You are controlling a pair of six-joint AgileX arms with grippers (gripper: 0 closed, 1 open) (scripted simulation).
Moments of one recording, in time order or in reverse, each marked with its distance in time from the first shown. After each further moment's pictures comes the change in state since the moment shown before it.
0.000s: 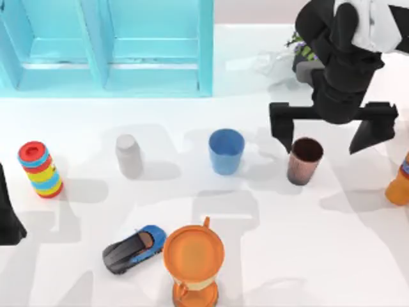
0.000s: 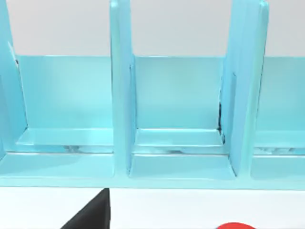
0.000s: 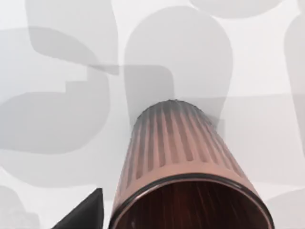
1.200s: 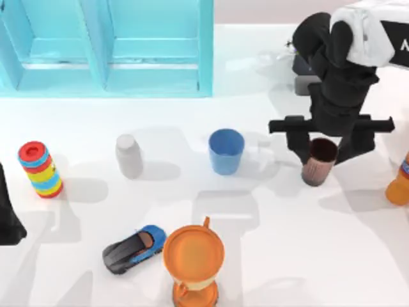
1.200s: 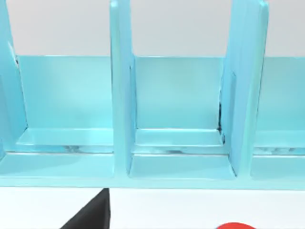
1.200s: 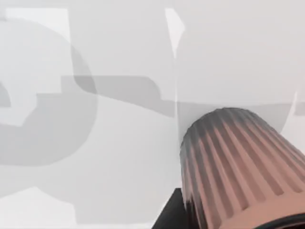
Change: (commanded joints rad) left arm 0.000 0.000 0.000 0.000 0.000 0.000; right arm 0.001 0.009 -0.055 0.058 0.000 0.001
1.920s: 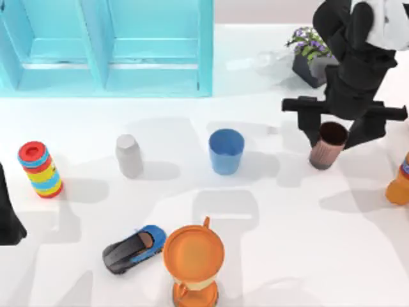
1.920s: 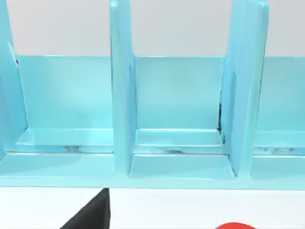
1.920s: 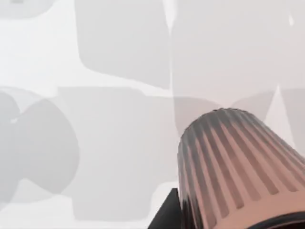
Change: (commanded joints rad) left arm 0.000 0.000 0.000 0.000 0.000 0.000; right arm -0.070 -0.003 0.059 -0.016 -0.023 0.020
